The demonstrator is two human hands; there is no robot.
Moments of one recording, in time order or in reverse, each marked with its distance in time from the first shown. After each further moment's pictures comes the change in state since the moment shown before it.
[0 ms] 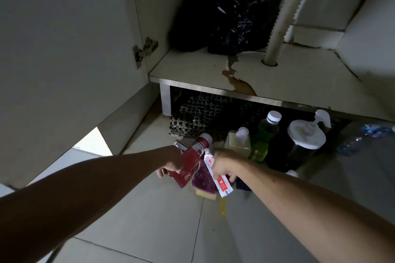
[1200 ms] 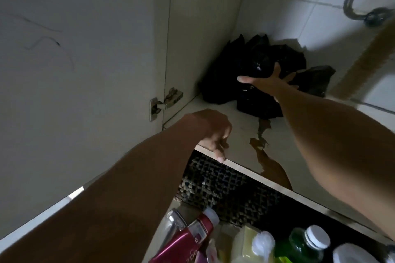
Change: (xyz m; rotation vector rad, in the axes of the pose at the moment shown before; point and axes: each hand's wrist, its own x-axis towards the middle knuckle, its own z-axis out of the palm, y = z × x) left_hand 0.036 0.120 -0.208 0.664 0.458 0.606; right_hand 0.138 -0.056 -0.365 0.390 0.648 -0.042
